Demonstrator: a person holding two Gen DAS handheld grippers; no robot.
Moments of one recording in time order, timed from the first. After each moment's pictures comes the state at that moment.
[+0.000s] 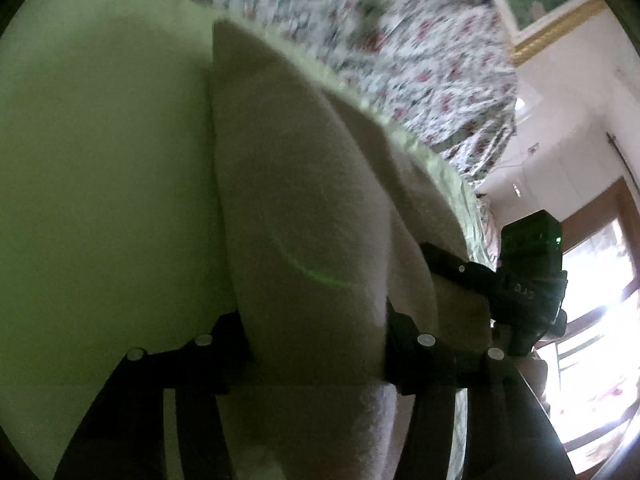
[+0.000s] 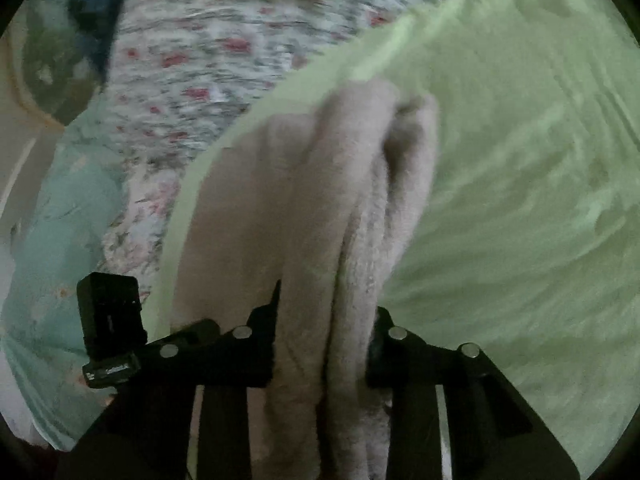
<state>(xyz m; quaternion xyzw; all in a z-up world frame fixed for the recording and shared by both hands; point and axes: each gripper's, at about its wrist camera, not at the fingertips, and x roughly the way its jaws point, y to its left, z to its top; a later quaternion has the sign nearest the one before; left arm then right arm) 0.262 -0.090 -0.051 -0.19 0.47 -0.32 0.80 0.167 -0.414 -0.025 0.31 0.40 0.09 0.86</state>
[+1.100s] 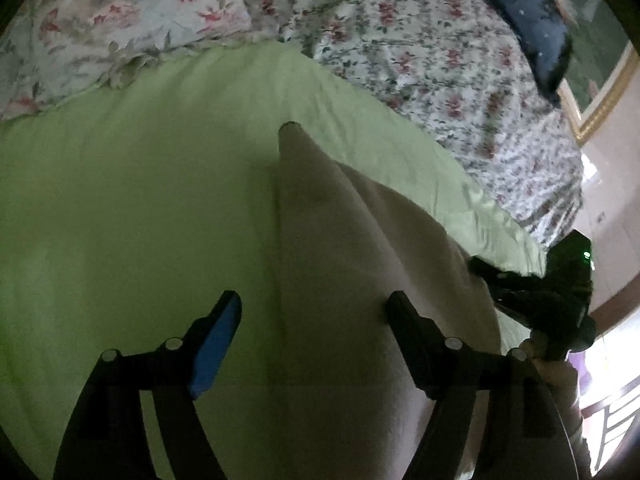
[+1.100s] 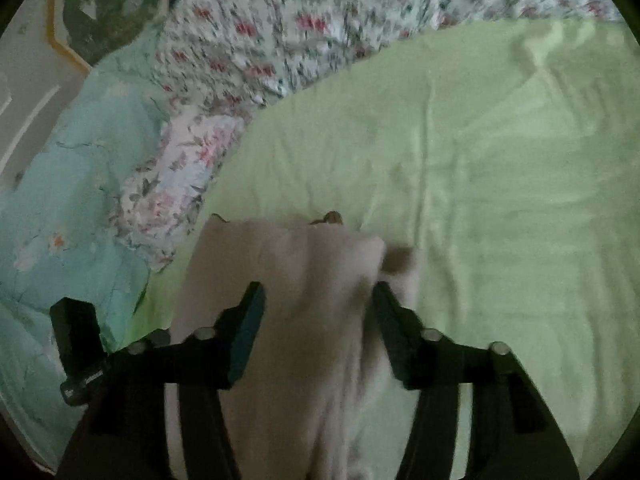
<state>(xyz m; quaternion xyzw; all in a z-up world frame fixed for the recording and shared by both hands) 0.169 0.141 -0.042 -0.21 0.42 -0.12 0.87 0.204 -0.231 -0.033 0.26 0.41 0.12 0.87</state>
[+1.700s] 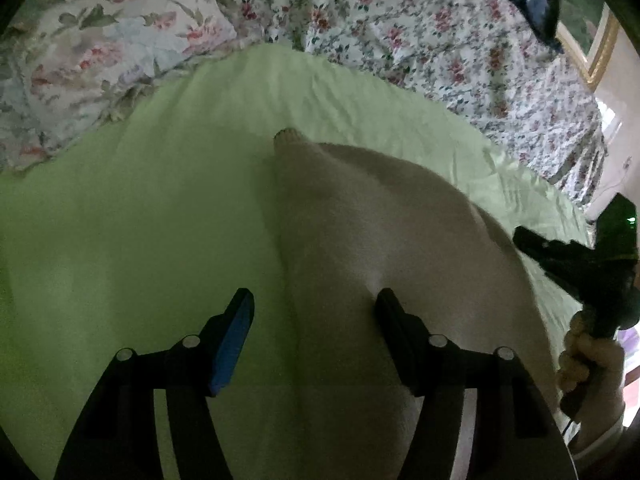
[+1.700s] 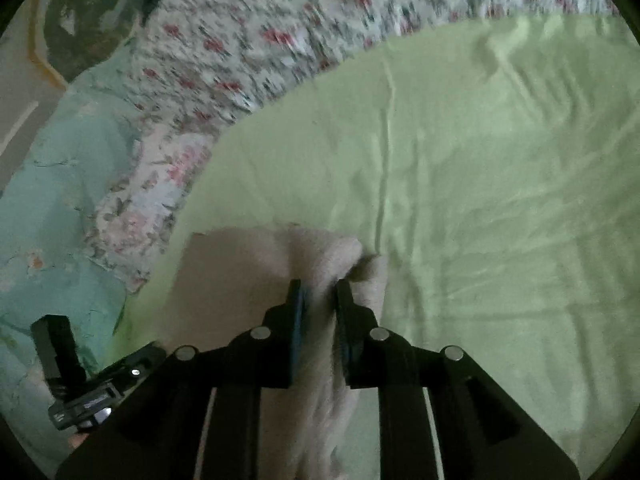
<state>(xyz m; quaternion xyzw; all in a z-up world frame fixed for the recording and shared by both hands) 0.161 0.111 -0.033 -0.10 0.43 -0.09 0.89 0.177 -0.239 -0.024 0.26 0.37 0.06 0.89</state>
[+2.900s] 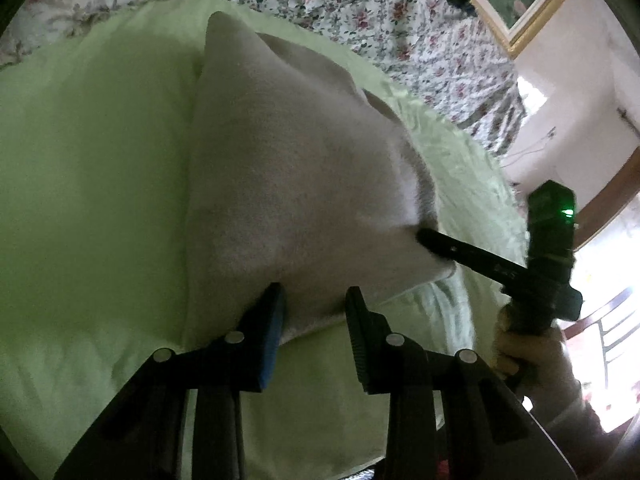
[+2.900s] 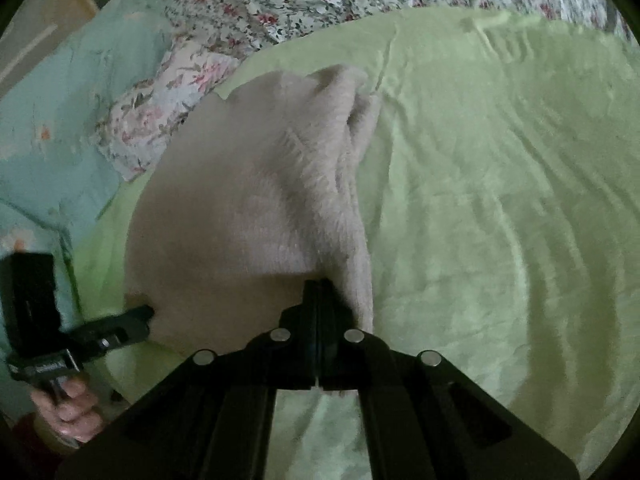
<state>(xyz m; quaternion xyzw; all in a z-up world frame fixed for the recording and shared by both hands) 0.033 0.072 -0.079 -0.15 0.45 -0.23 0.85 0.038 -0.178 -0.060 0.15 0.42 0.06 0.89</state>
